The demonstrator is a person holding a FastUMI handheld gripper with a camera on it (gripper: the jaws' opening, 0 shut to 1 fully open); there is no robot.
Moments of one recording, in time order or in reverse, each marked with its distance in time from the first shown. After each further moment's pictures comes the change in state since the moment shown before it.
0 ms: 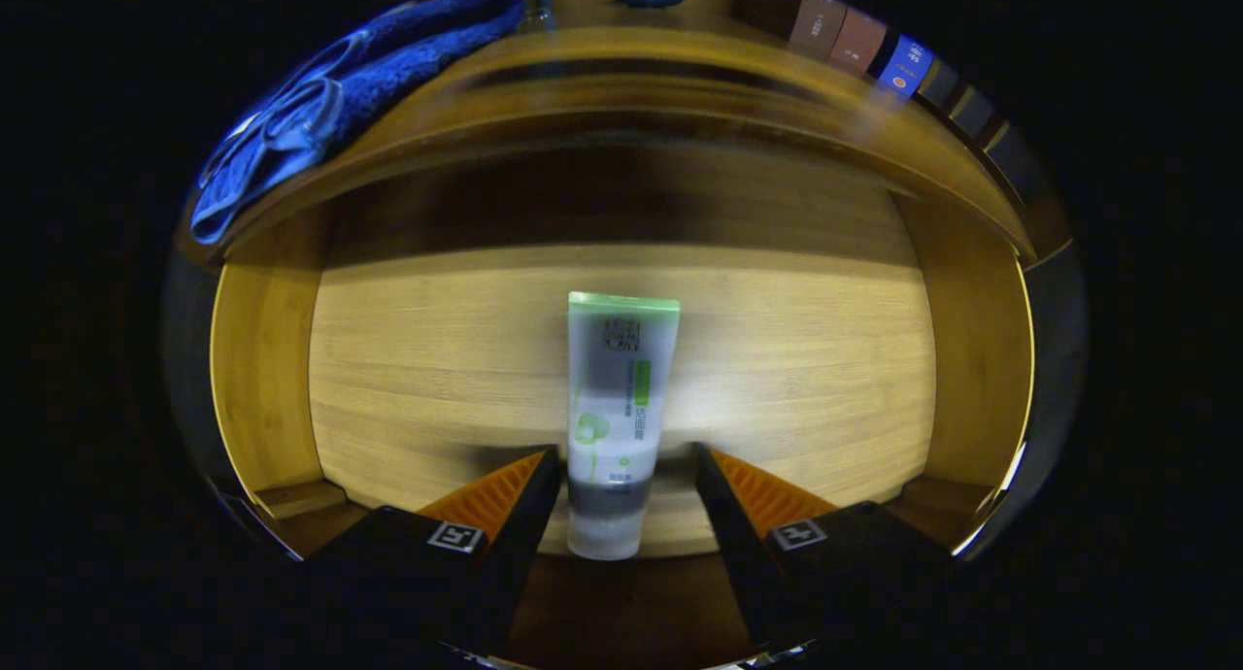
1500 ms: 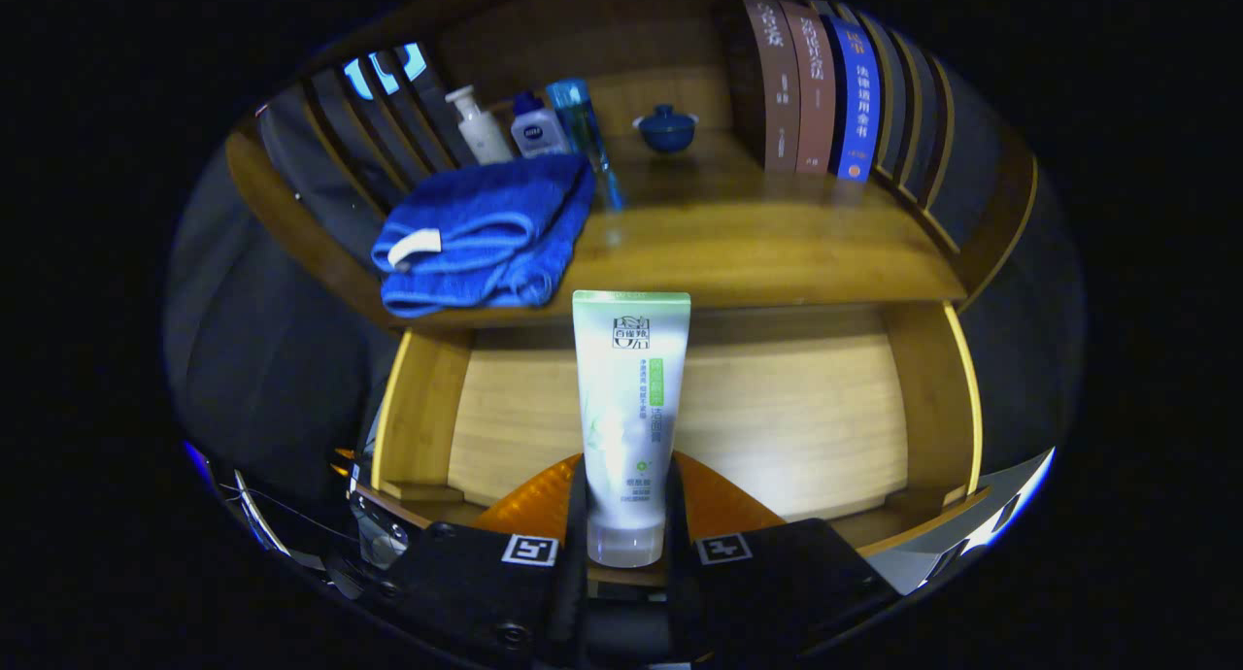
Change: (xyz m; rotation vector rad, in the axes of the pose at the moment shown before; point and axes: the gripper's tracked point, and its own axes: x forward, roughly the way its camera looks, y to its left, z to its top) arm -0.144 0.002 0.051 0.041 -0.393 0.228
